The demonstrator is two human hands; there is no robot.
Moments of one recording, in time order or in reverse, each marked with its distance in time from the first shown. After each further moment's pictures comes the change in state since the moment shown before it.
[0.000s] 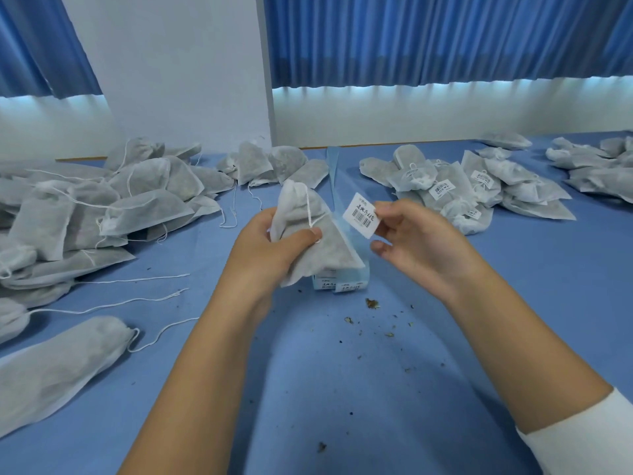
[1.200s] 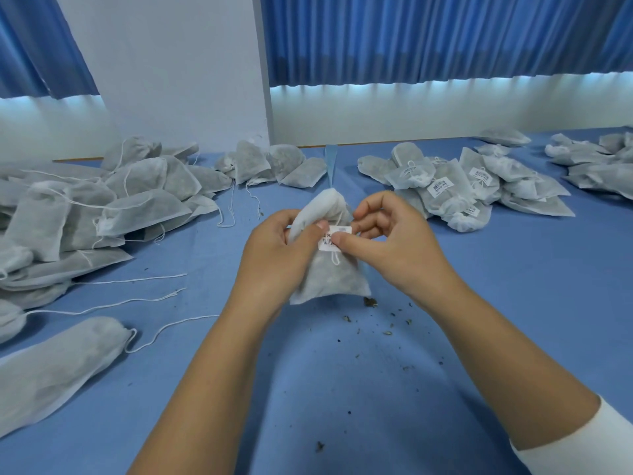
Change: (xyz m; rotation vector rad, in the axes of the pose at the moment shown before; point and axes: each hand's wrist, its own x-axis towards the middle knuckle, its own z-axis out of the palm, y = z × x) left_hand -0.009 0.001 0.015 0.177 0.016 0.134; right_hand -0.006 0.019 0.019 -0.645 0.182 -0.320
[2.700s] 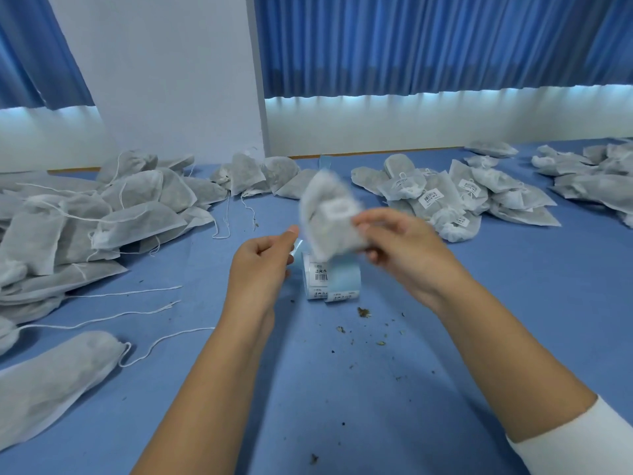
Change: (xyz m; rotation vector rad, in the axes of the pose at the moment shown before) left_hand 0.014 -0.017 0.002 -0.248 0.156 -0.192; right_hand 0.014 0.005 -0.020 0.240 -0.023 0.227
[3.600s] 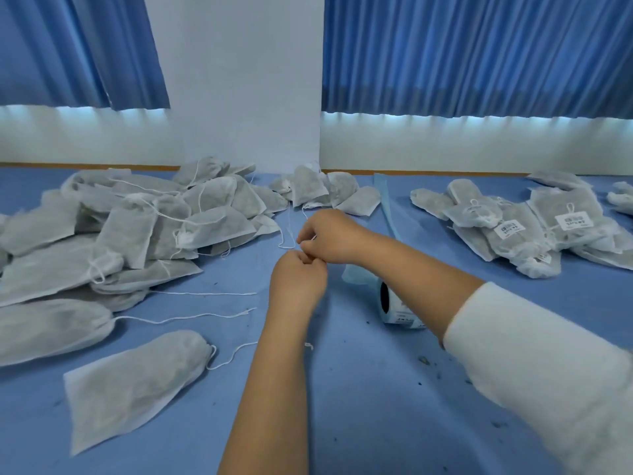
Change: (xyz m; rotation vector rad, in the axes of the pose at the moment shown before) left_hand 0.042 0.009 -0.057 0.400 0.041 -0.028; right_hand 0.090 -0.012 0.170 -1.153 -0.459 -0.256
